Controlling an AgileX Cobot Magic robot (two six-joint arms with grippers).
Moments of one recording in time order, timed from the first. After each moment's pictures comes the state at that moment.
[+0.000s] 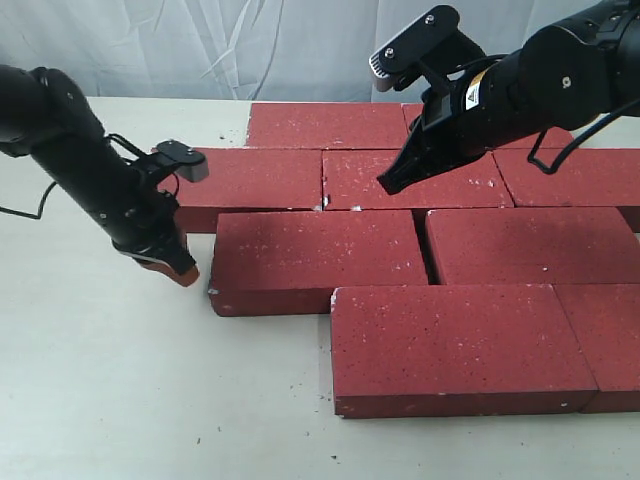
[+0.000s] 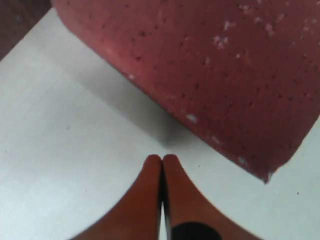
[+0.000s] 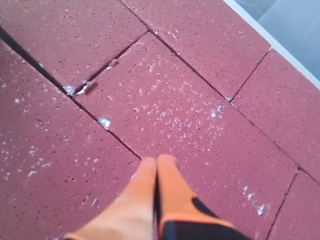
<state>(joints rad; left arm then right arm) -0.22 1.96 -1.15 -0.56 0.86 0.95 0.46 1.64 -1.09 -0.10 0.39 -0.26</state>
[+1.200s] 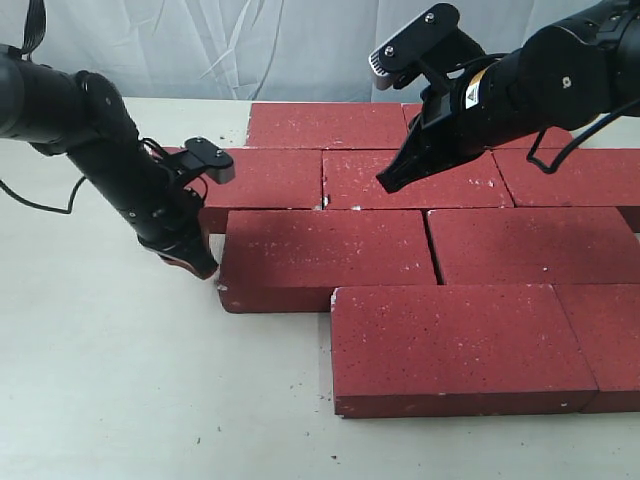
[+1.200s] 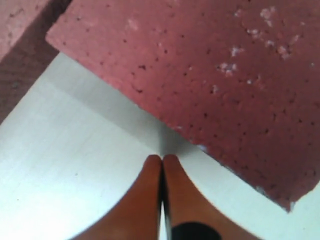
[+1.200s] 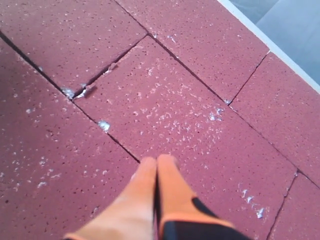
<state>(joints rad) -0.30 2.00 -1.20 -0.50 0.78 0.92 0.46 1.64 -1.09 -0.10 0.38 -0.26</state>
